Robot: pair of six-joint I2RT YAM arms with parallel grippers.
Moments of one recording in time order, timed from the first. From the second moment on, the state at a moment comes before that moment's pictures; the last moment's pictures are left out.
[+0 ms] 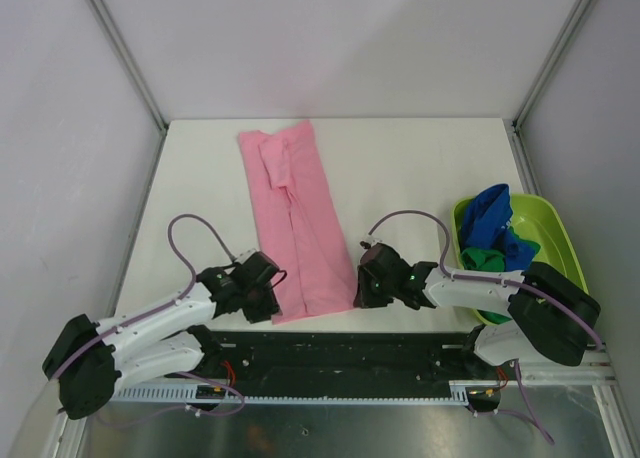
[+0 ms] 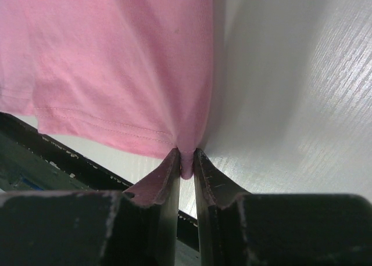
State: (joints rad) left arm -0.80 0.98 0.48 -0.72 -0.08 -1.14; right arm 0.96 1.38 0.59 -0.16 -0.04 0.81
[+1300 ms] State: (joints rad) left arm -0.91 0.86 0.48 -0.84 -0.13 -1.27; right arm 1.07 1.27 0.61 -0.25 0.02 0.86
